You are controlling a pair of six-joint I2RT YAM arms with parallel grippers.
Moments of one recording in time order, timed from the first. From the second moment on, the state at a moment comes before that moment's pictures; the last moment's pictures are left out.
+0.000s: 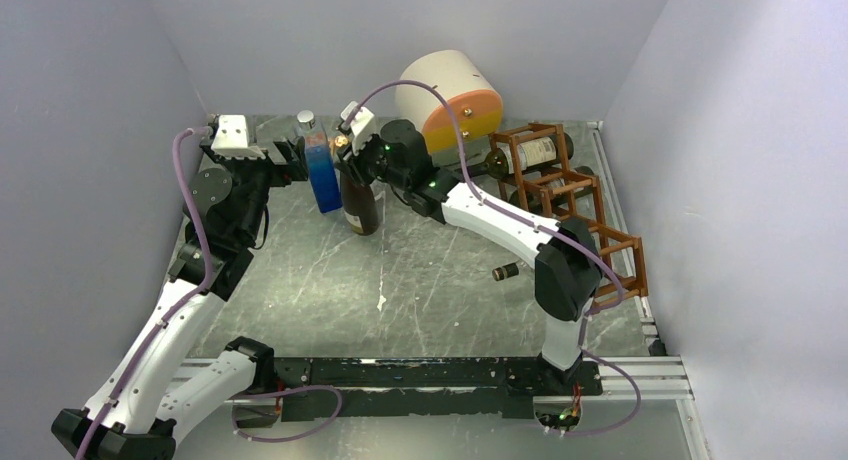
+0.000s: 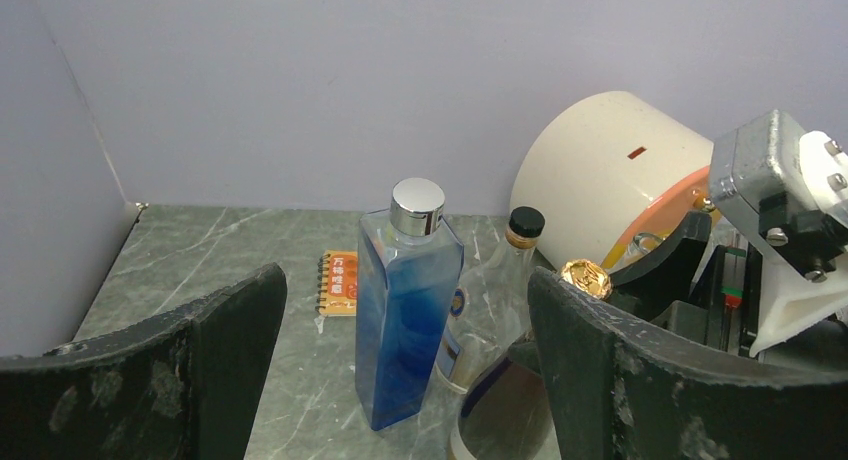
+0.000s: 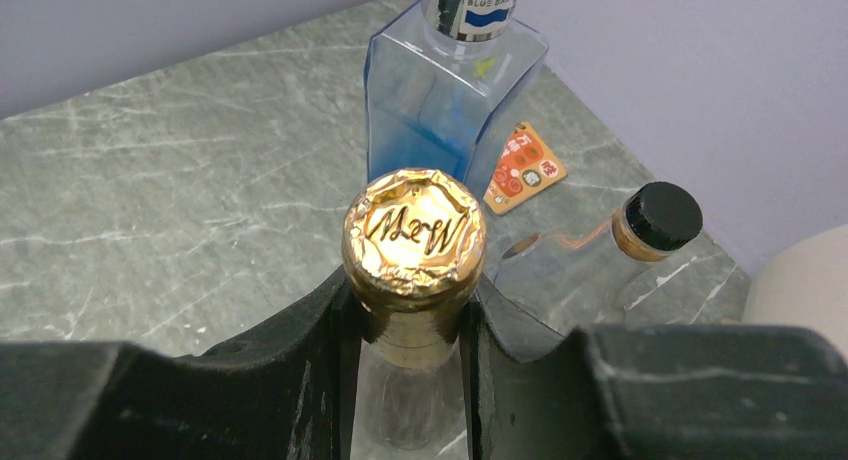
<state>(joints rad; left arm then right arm) -0.37 0.85 0.94 0.03 -0.30 -0.11 0.85 1.85 1.59 0.06 -0.13 -0.16</state>
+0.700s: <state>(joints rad) -0.37 0.84 0.94 0.03 -0.30 -0.11 0.86 1.82 1.55 0.09 -0.03 -0.16</state>
